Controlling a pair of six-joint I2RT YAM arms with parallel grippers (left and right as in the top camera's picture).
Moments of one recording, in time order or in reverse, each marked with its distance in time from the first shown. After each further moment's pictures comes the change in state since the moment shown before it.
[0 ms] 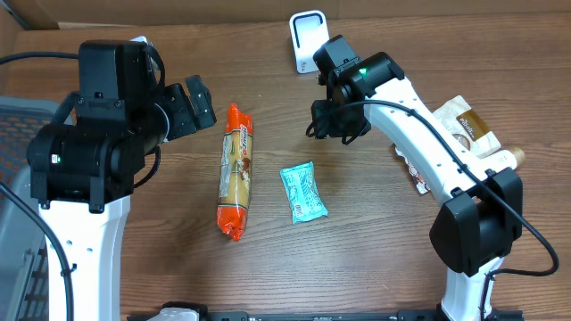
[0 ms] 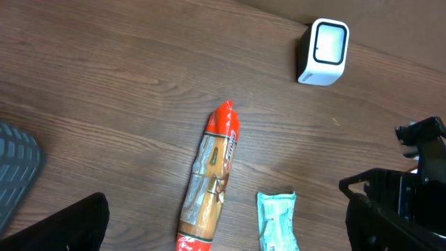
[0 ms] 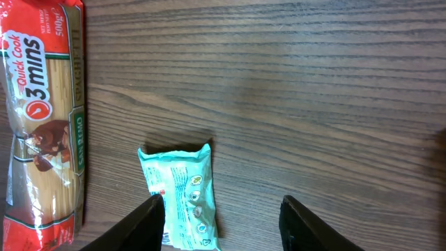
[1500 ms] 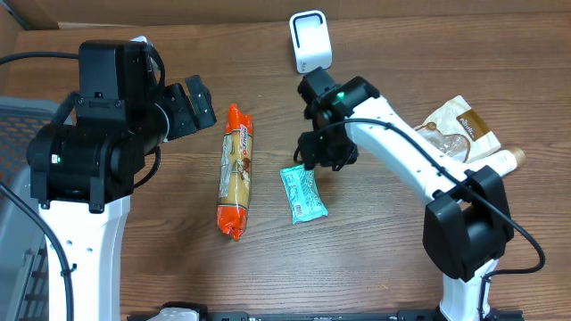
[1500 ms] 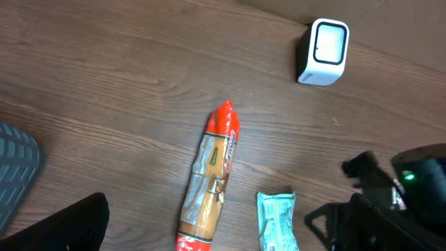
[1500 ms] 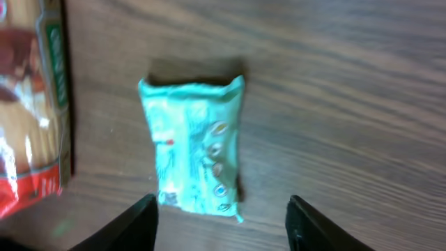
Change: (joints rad) left arm 0.000 0.000 0.000 0.000 0.000 0.000; right arm 0.084 0.000 -0.156 0.008 -0.100 -0.019
